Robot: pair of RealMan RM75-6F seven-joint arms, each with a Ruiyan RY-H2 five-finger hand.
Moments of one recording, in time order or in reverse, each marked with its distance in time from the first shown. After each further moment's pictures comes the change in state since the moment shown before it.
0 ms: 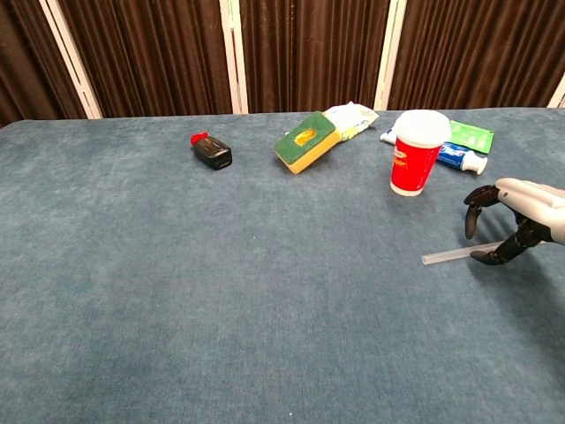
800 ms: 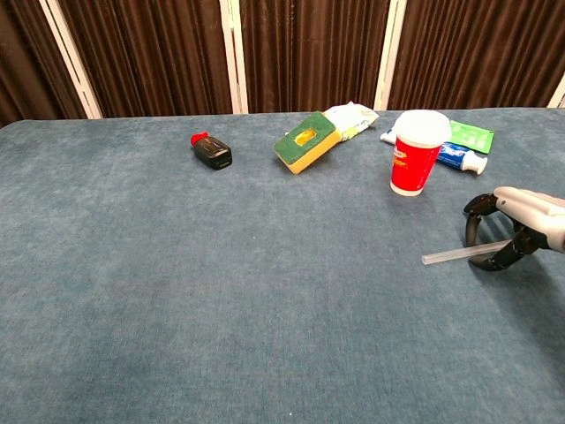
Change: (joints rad) left arm -0.001 0.000 0.001 -0.001 -0.001 0.000 0.001; right arm 0.003 -0.026 0.001 0.041 0.013 -0.025 0.005
